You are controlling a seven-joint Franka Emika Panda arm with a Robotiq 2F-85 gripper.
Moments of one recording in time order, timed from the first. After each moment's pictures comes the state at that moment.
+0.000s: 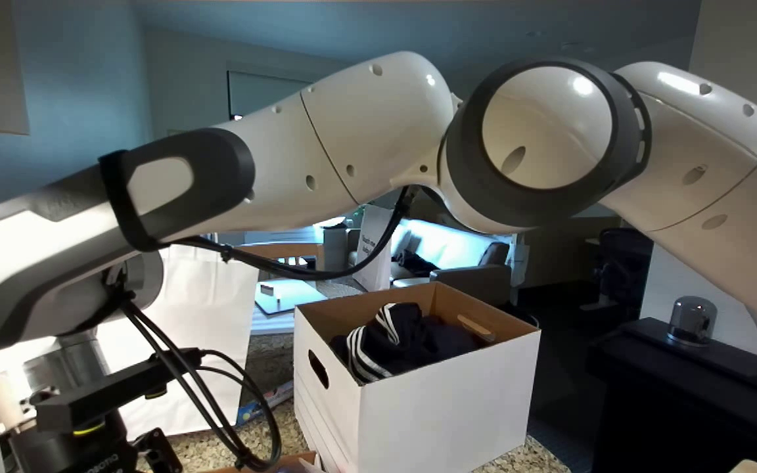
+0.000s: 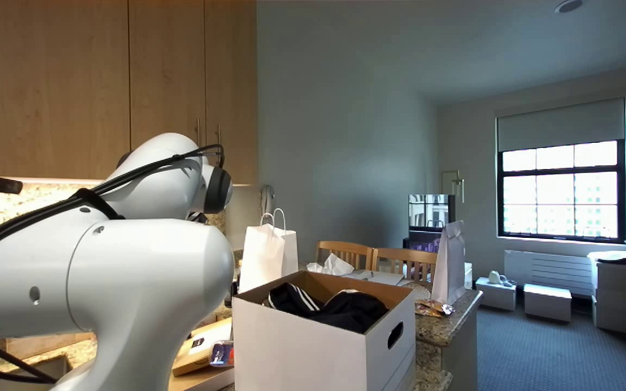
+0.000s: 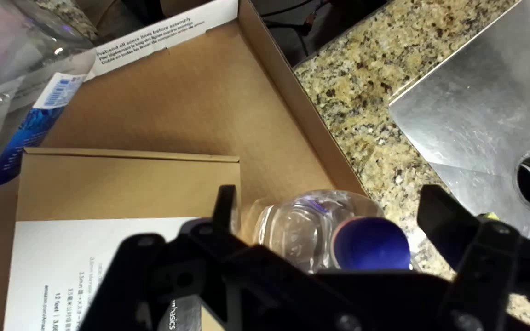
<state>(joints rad) 0.79 0.96 0.26 -1.12 -0.01 1.54 0.14</state>
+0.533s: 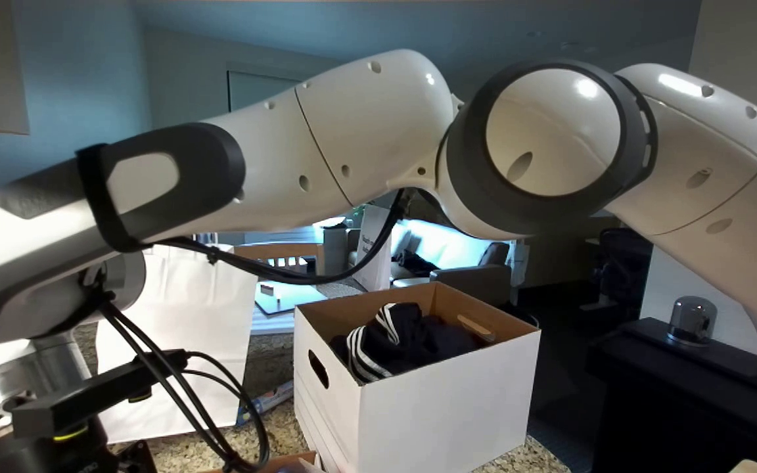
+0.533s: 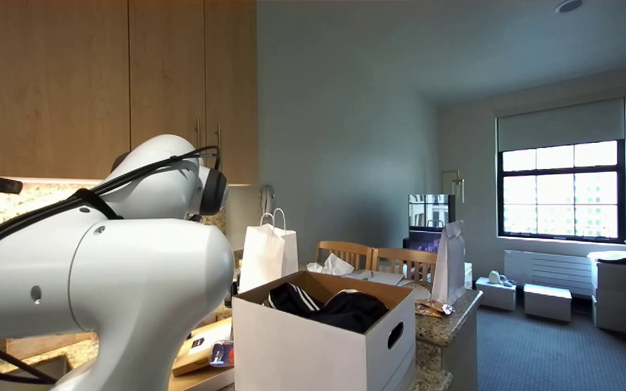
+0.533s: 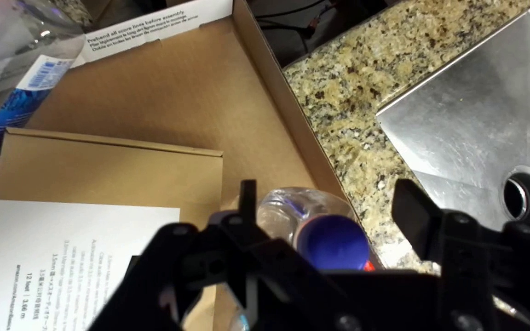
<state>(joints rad) 0.82 0.97 0.27 -1.08 -0.01 1.52 0.10</state>
